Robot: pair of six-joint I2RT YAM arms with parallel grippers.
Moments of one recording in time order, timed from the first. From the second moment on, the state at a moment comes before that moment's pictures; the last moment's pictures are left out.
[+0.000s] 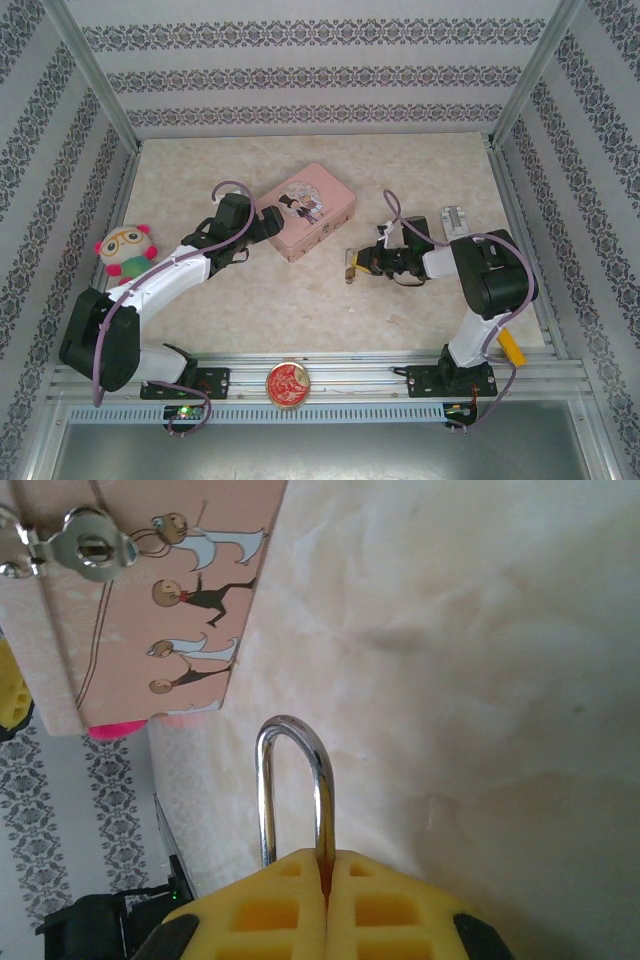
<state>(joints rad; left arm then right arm) -0.41 1.36 0.84 -0.20 -0.10 -0.76 0.21 1.78 0.60 0.30 -0.92 0.72</state>
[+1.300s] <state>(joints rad) -0.40 1.36 0.84 -0.20 -0.06 -0.77 0.22 1.41 0.90 -0.45 -0.40 0.41</state>
